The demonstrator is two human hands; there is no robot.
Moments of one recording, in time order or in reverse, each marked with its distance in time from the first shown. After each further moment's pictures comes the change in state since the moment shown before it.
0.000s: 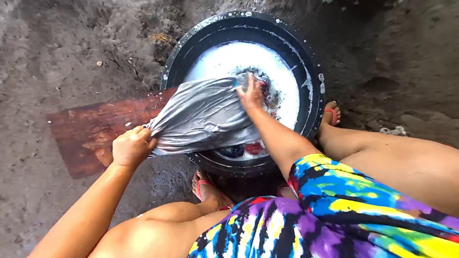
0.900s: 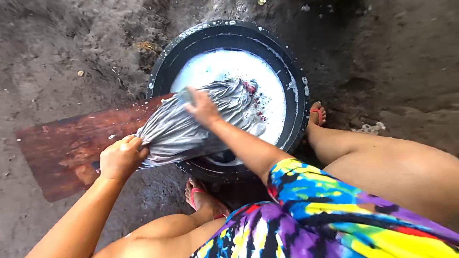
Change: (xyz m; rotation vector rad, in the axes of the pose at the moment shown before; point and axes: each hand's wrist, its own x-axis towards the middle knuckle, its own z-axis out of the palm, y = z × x) left_hand 0.013 0.007 0.006 -0.001 -0.001 0.020; right_hand -0.040 -0.087 0.031 0.154 -0.171 -0.327
